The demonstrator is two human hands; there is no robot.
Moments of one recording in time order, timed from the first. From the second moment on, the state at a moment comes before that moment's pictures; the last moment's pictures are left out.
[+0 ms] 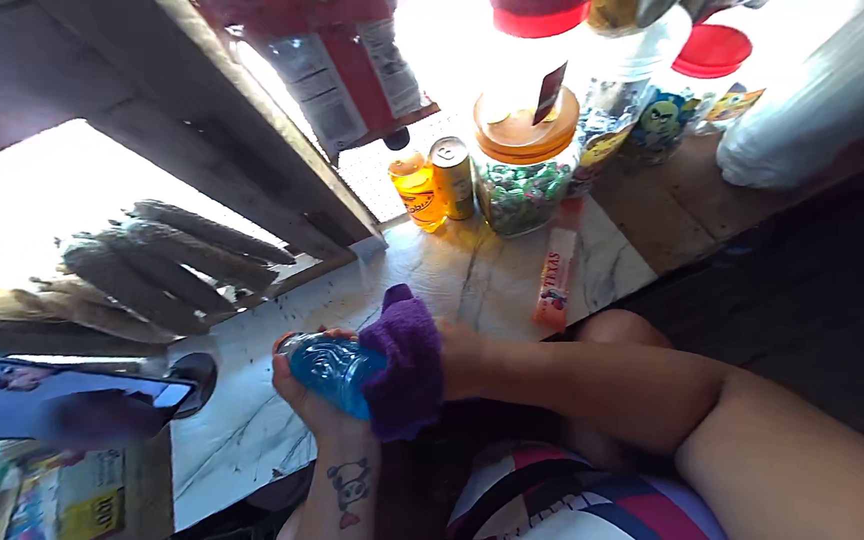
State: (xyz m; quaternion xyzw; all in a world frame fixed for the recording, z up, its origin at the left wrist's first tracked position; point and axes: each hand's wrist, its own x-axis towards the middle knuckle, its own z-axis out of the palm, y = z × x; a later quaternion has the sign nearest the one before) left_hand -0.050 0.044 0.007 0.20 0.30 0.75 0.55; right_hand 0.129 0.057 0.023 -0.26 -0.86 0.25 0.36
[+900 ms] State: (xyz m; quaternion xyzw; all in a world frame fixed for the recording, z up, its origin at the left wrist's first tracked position) left_hand 0.000 0.050 0.101 -0.01 0.45 0.72 0.53; right_hand 0.132 0.058 0.034 -0.27 -0.69 0.56 0.38
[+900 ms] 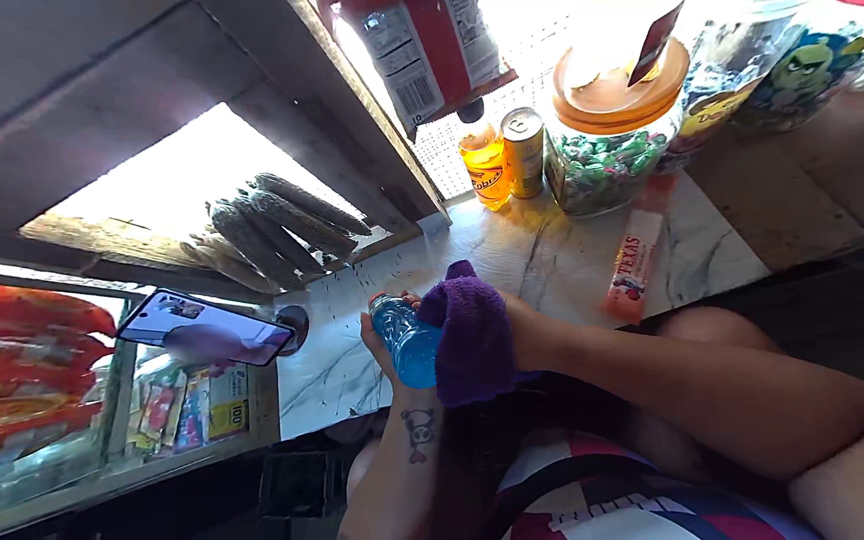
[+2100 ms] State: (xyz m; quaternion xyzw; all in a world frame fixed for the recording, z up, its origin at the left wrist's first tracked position) left_hand -0.034 0.041 0.018 0.16 0.38 0.76 0.50; right_hand 0.126 0.058 0.033 -0.36 -0.71 0.47 0.38
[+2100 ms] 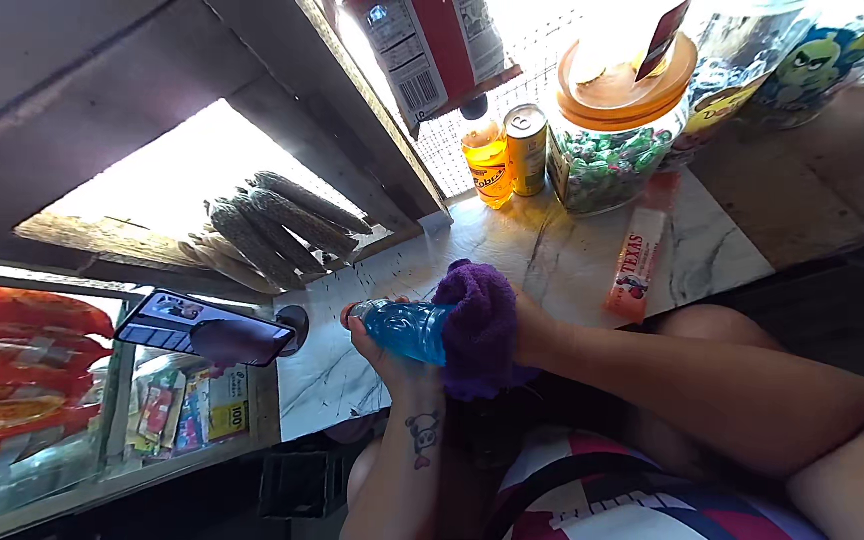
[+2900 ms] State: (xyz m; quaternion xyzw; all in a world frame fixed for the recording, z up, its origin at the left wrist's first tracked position) left_hand 0.006 0.056 0.115 0.00 0.54 0.71 0.44; right_hand 0.135 0.062 0.055 -0.36 -0.51 0.73 0.28
